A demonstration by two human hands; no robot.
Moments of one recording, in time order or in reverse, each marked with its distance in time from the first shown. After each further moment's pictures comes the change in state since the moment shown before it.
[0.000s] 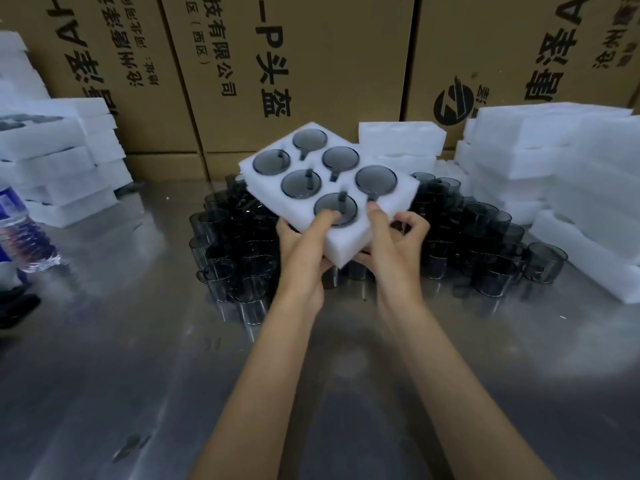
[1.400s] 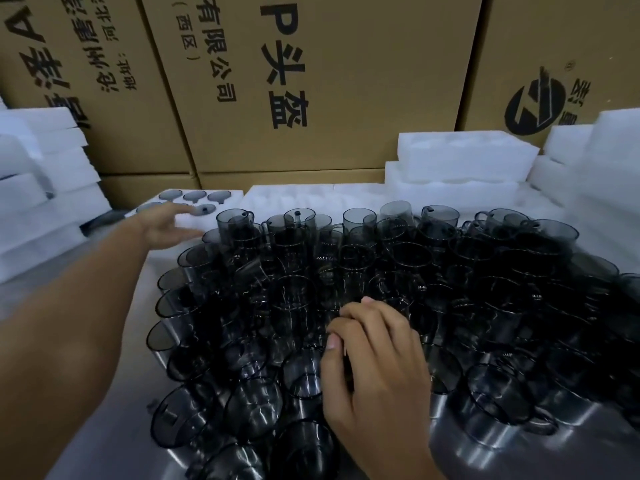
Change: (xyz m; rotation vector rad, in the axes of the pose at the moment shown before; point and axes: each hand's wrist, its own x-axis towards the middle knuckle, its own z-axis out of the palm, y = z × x) left_hand 0.390 0.089 -0.221 0.427 0.192 -0.348; right_hand 0.073 0.124 0.035 -1.136 -0.098 -0.975
